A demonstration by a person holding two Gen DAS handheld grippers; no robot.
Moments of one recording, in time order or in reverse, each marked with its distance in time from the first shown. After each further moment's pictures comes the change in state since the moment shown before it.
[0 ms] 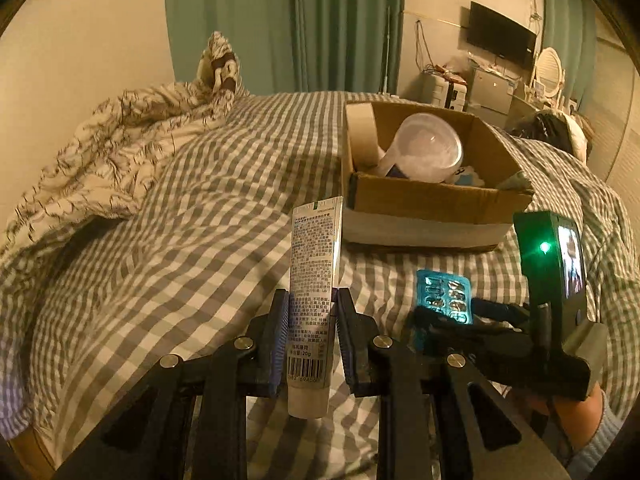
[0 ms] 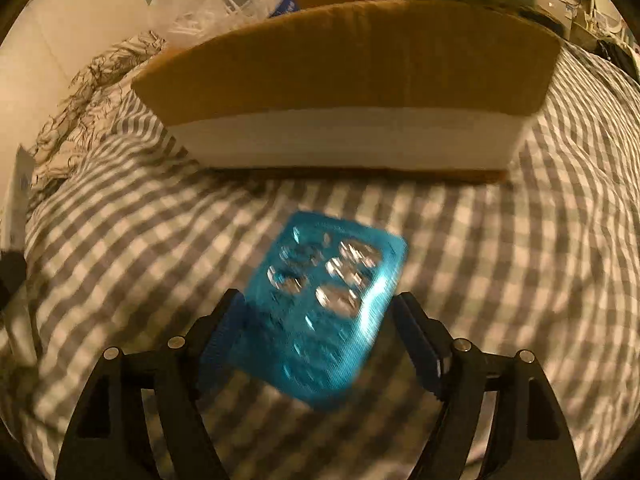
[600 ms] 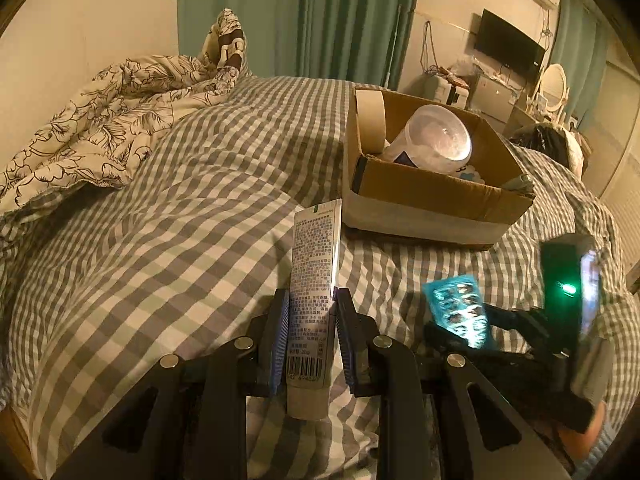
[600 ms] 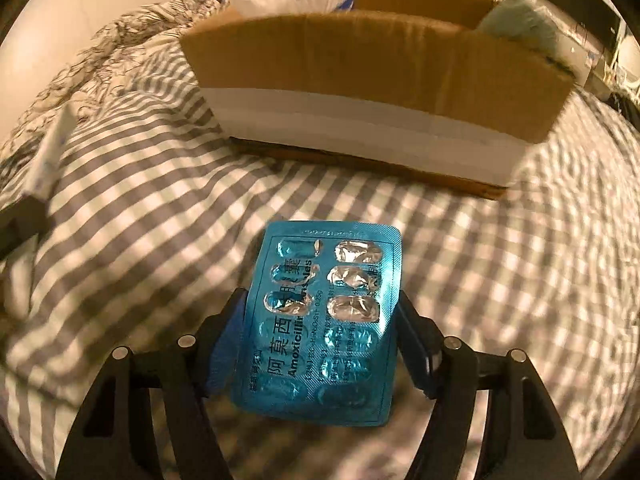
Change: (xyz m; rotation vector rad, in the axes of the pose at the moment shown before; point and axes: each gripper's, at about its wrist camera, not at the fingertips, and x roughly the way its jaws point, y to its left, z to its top) left arm 0.002 0.008 -0.009 -0.077 0.039 -0.054; right arm -0.016 0.017 -0.022 -0.175 -0.002 -0.076
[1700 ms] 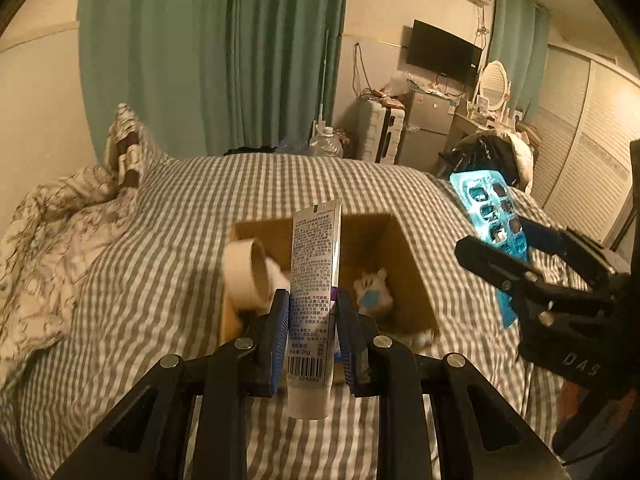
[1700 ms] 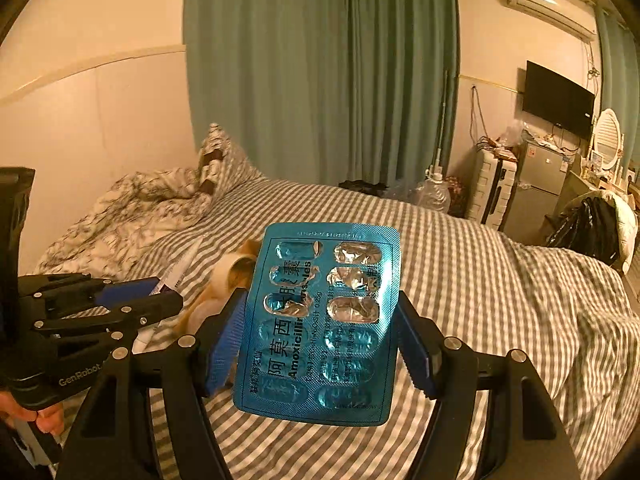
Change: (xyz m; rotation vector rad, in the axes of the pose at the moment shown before) left arm -0.007 -0.113 0.153 0.167 -0.104 -0.162; right arm -0.169 -0.078 0.138 -0.051 -0.466 -0.019
